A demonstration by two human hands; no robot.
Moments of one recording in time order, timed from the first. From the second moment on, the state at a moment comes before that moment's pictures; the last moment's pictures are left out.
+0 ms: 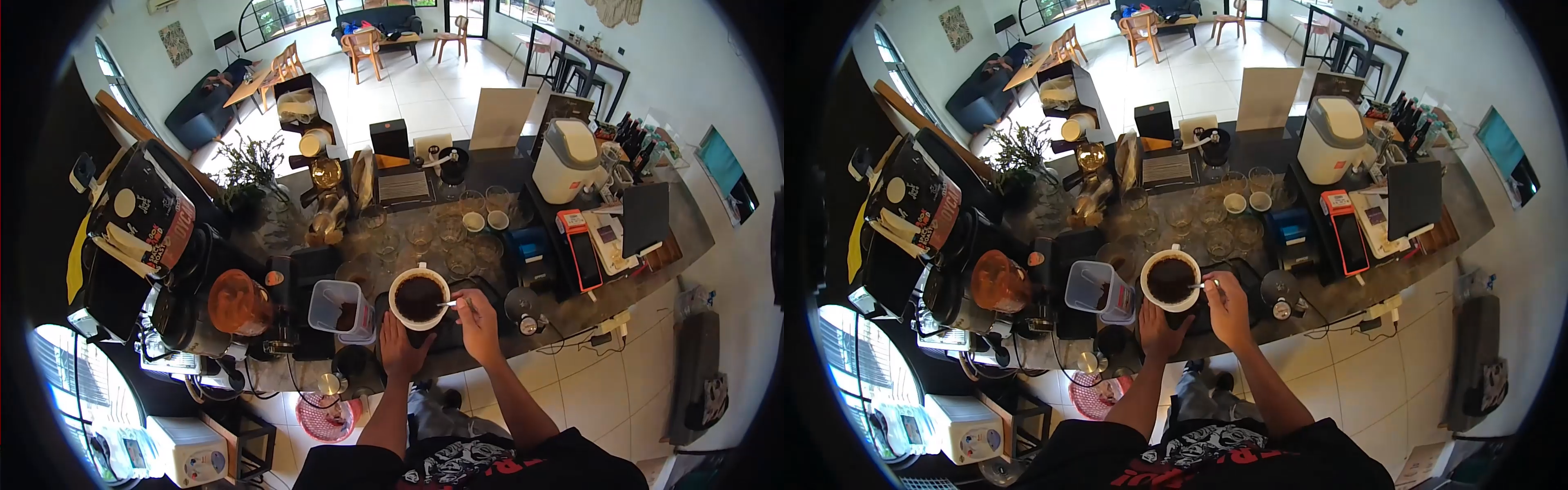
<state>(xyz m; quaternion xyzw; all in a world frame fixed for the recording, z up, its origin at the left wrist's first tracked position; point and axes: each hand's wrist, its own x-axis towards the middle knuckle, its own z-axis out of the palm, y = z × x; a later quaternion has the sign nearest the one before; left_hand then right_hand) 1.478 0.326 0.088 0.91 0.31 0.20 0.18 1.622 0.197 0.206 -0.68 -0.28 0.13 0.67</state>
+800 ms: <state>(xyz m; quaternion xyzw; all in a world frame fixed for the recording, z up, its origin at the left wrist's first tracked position) 1.480 0.327 0.094 0.91 0.31 0.19 0.18 1.613 0.205 0.226 -0.67 -0.26 0.08 0.69</state>
